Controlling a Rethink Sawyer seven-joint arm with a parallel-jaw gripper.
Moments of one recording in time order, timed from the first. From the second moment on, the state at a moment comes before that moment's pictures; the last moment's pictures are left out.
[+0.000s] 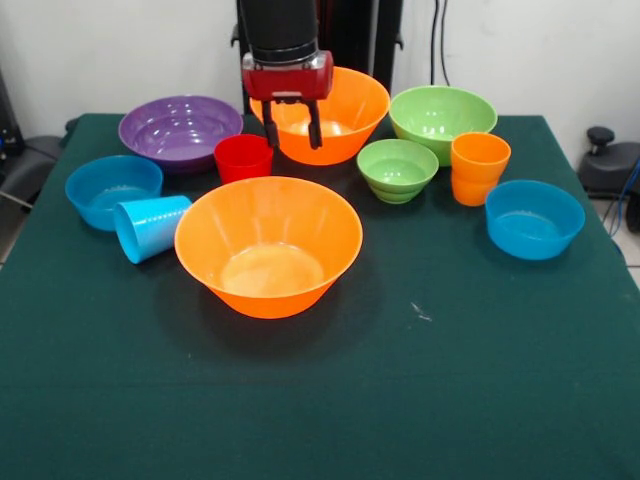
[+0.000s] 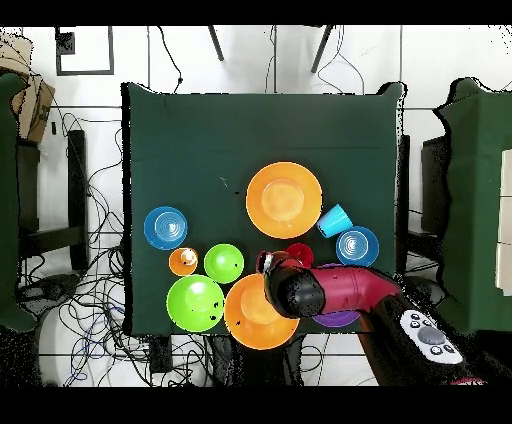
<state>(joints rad) -0.72 -0.68 0.35 2.08 -0.57 0.22 2.00</state>
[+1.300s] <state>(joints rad) -0.77 -0.72 0.38 2.07 -0.57 0.22 2.00</state>
